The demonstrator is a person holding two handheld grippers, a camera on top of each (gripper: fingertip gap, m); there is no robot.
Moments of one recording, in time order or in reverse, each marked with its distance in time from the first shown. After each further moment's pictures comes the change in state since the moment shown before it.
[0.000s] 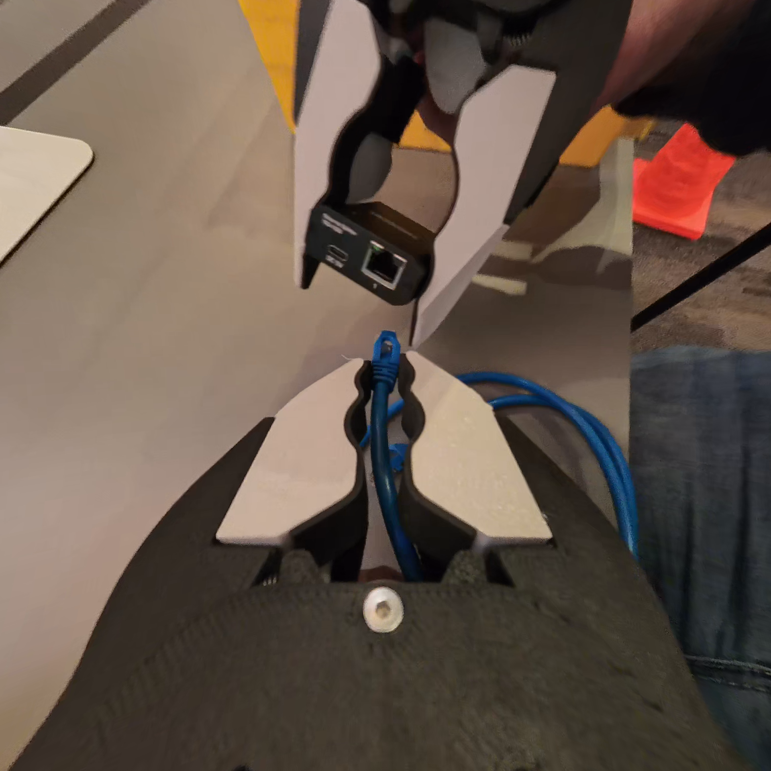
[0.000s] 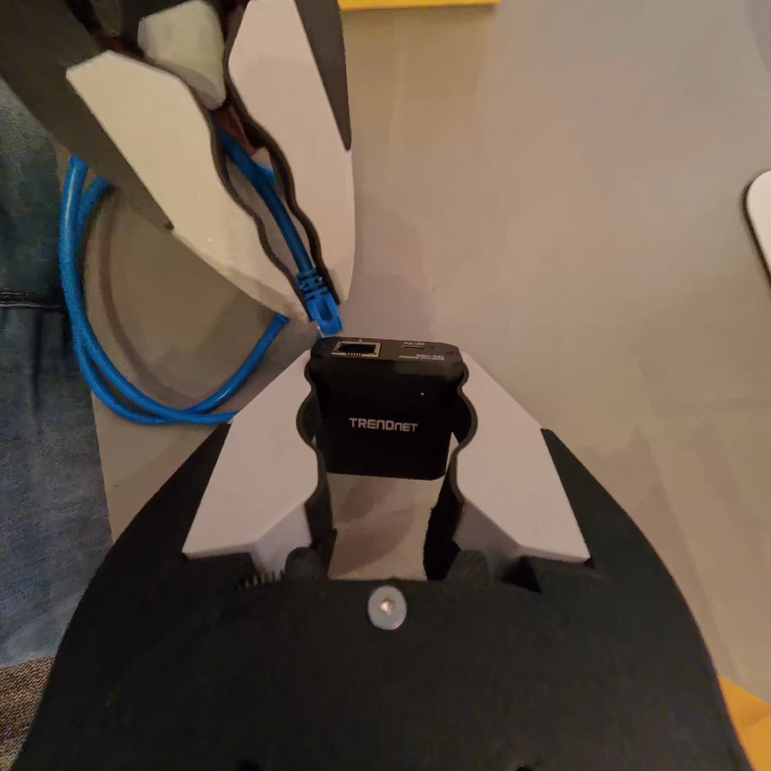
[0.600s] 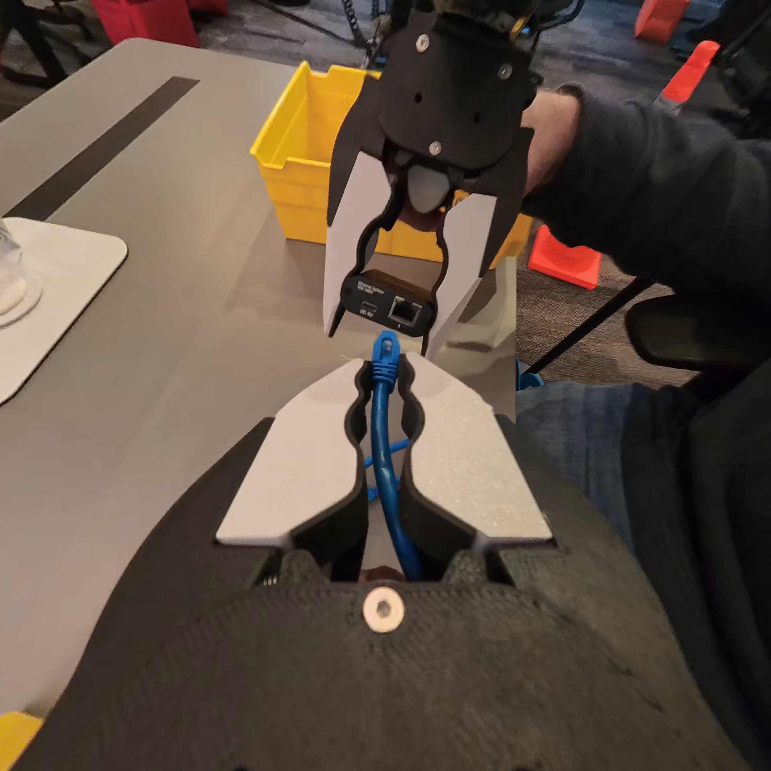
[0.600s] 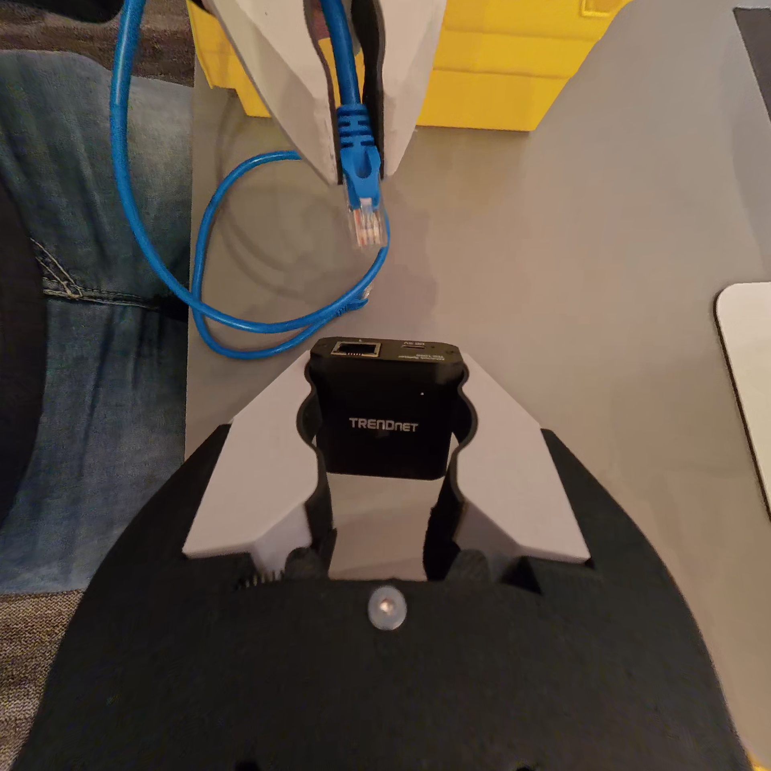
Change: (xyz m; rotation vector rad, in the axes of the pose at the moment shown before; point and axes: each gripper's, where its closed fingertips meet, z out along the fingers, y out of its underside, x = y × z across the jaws) left arm -0.001 -0.073 -0.081 0.093 0.138 -0.041; right arm -0.016 -0.039 -0.043 0.068 -0.112 -0.107
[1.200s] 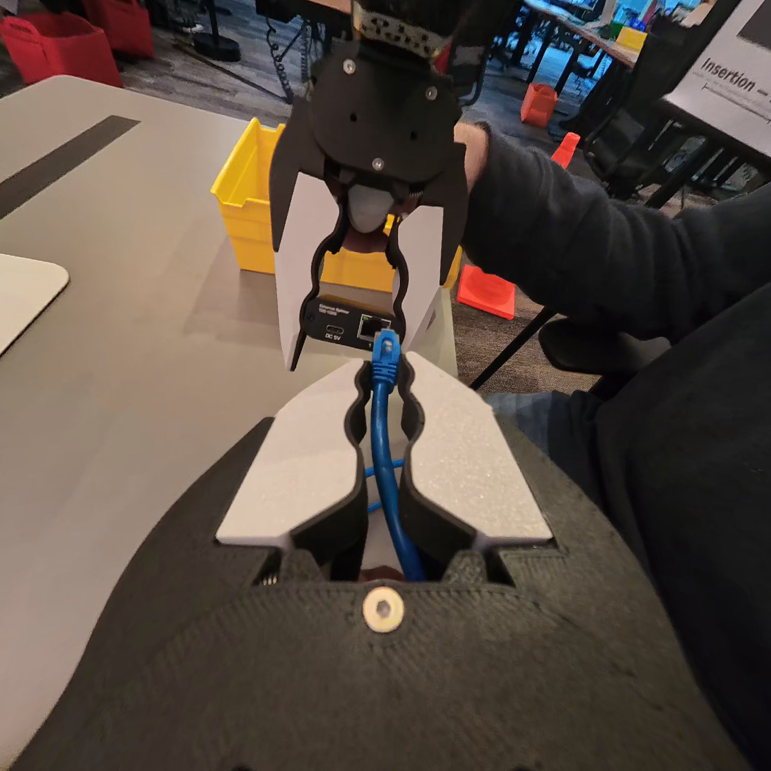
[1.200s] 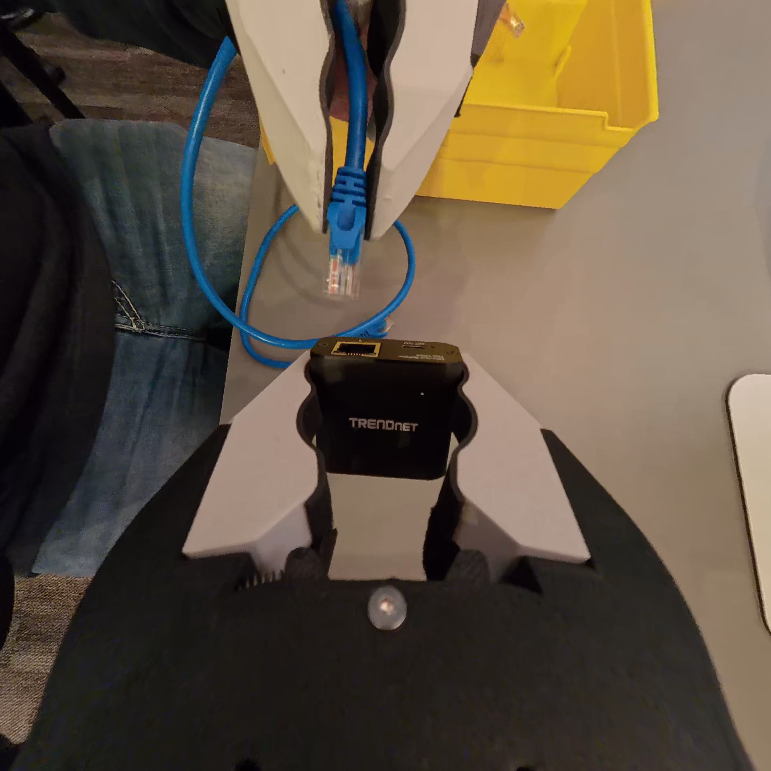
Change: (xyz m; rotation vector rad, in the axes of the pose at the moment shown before) left arm 0.006 -0.013 -0.032 0.097 0.176 -0.054; right arm -0.003 -0.050 0.002 0.020 -0.126 -0.046
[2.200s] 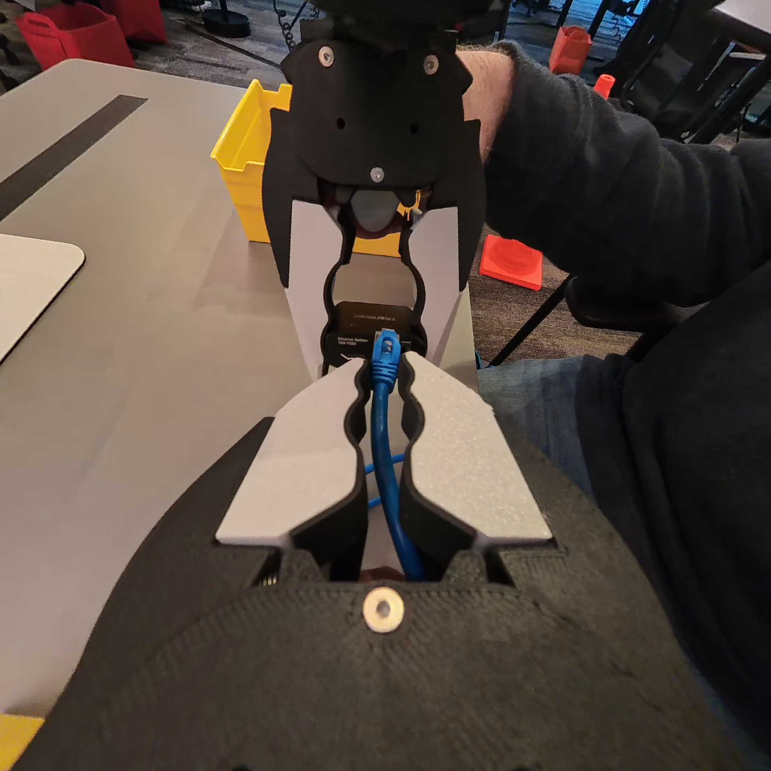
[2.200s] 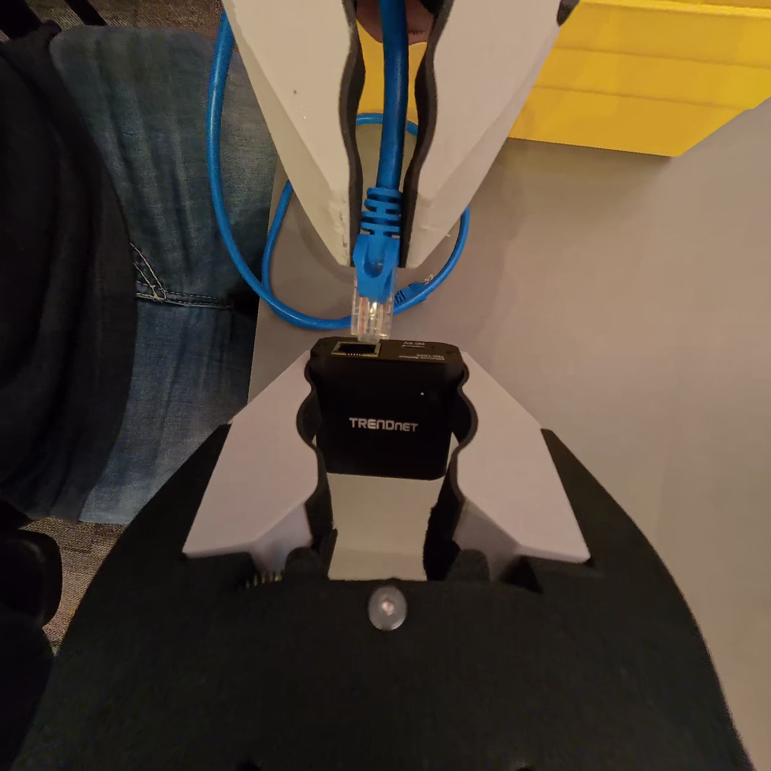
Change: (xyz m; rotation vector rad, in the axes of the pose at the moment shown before) left arm 0.003 0.026 -0.005 -0.053 -0.047 0.065; right arm -0.023 0.007 0.034 -0.196 -0.114 -0.006
